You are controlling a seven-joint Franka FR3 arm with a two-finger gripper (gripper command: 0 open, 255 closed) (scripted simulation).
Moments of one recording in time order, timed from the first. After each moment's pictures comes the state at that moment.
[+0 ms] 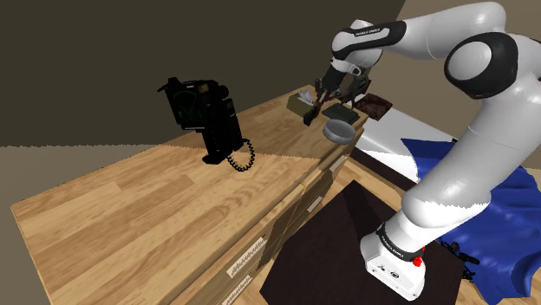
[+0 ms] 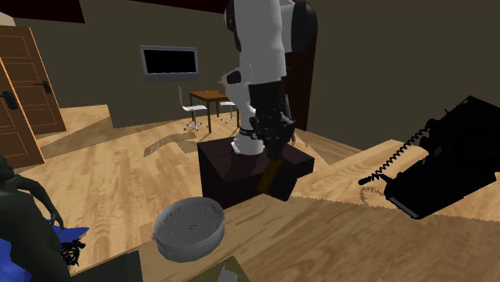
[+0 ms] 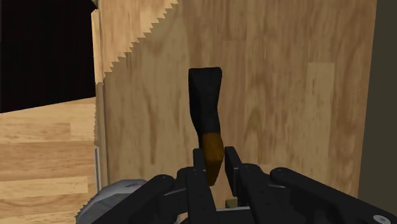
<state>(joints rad) -0.40 0.15 -0.05 -1.91 0.18 2.10 0.88</state>
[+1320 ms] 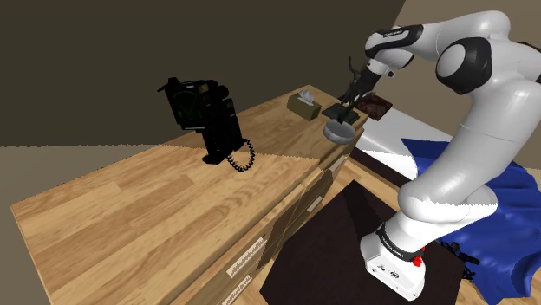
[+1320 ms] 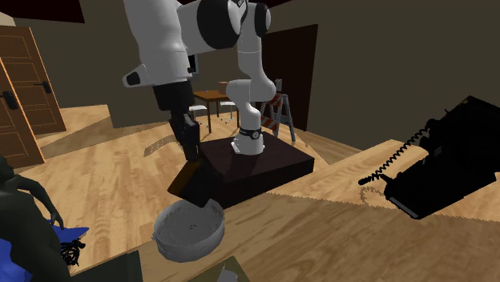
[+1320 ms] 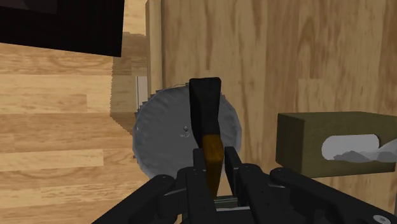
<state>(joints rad) -0.60 0.26 -0.18 -1.76 0.23 2.00 0.55</state>
